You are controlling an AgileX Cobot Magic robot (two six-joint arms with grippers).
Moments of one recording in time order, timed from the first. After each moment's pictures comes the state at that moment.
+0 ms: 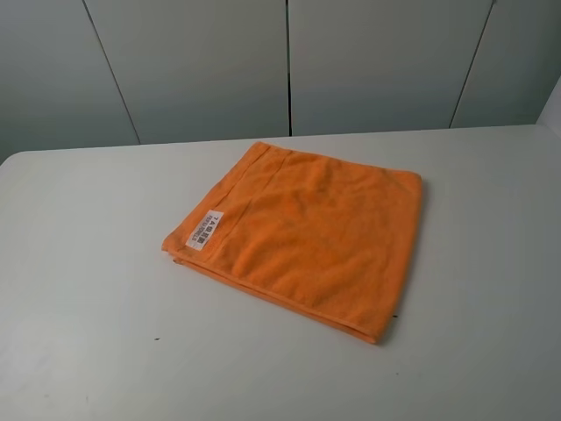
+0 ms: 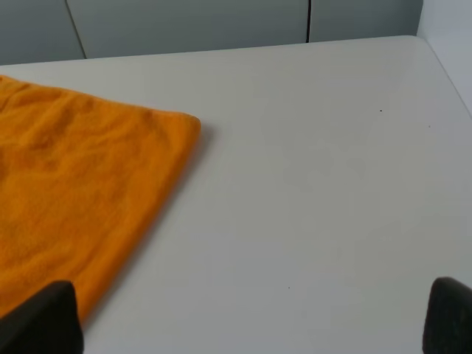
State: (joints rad) left arm 0.01 0.00 -0.52 -0.07 1.08 0.09; right arm 0.05 0.00 -0.50 -0.06 1.10 0.11
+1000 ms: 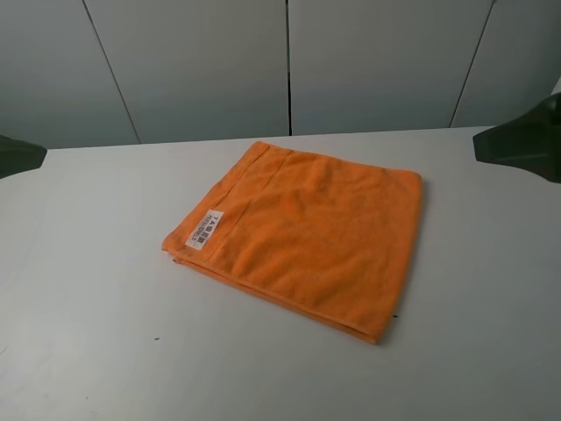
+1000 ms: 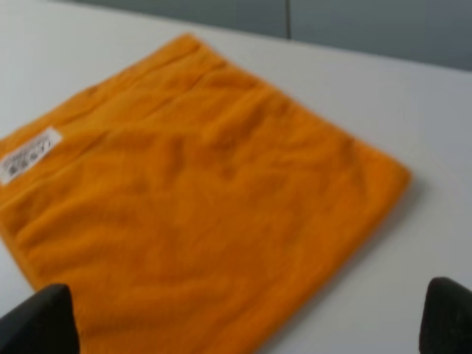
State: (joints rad) left arm -0.05 0.98 -0.72 -0.39 0.56 0.91; right arm 0.07 0.87 -0.65 0.56 0.74 -0.62
